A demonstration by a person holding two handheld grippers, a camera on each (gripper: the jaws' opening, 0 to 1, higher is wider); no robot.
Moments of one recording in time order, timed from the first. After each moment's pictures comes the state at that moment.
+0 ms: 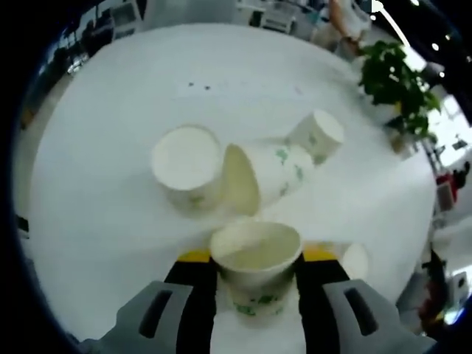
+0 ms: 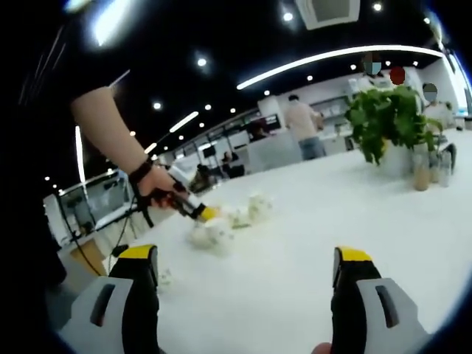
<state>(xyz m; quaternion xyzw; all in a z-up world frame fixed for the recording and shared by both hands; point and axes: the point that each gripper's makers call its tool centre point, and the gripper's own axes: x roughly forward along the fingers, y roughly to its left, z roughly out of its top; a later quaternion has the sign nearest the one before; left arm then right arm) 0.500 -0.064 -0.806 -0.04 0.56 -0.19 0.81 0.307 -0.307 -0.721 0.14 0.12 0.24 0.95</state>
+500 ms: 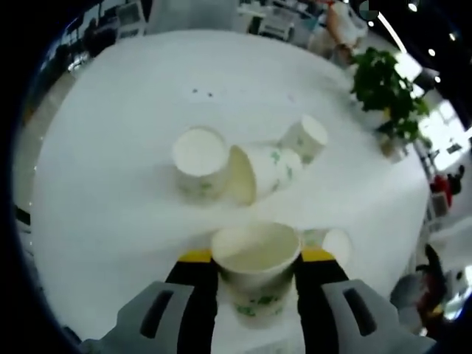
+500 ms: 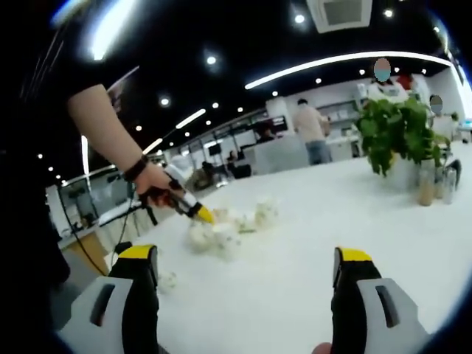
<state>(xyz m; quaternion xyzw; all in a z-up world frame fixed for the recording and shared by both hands) 0.488 -0.054 -0.772 -0.06 0.53 -0.20 0.82 0.307 -0.299 -0.697 0.11 0.11 0.26 0.95</state>
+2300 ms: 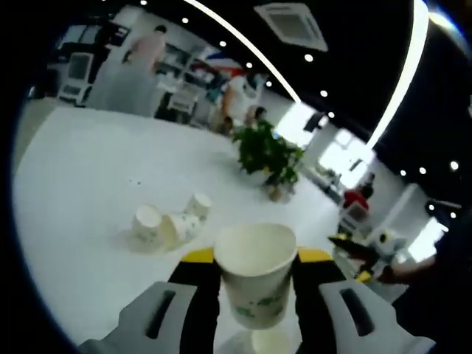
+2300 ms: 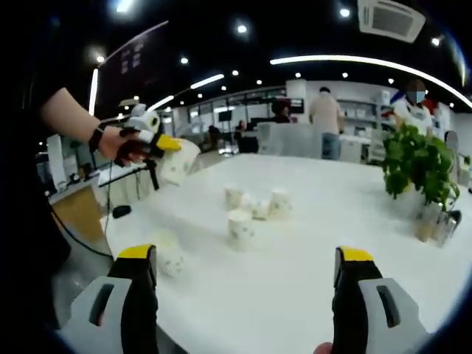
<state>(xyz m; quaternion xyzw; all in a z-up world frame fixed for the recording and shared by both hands) 0.412 -0.037 -0.626 -0.16 0.28 -0.47 0.82 0.296 -0.250 -0.678 -0.01 0.17 0.27 0.95</state>
